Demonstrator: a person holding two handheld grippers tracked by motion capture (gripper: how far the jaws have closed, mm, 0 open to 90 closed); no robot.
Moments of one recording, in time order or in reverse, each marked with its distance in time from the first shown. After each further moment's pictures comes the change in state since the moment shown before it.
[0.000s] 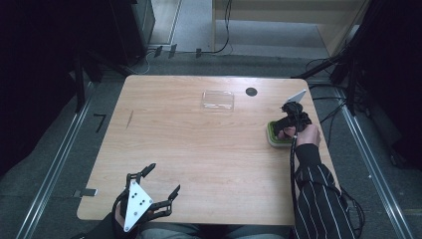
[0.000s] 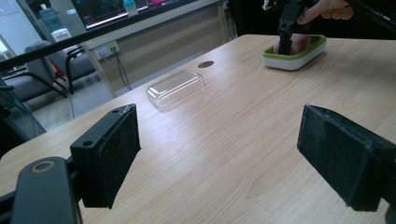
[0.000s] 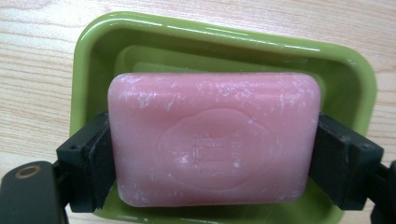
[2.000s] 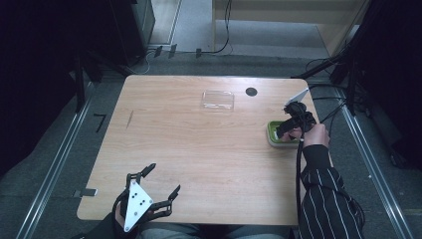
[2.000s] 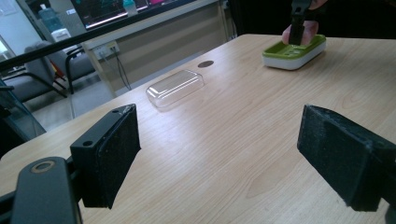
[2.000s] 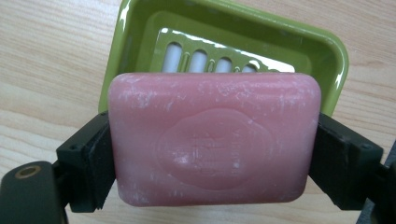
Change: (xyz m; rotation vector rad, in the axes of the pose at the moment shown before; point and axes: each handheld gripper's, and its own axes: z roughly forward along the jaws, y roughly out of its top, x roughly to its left) left arm 0.000 0.000 0.000 0.002 -0.002 0.002; right arm 0.001 -0.015 -0.030 -0.009 0.005 -0.126
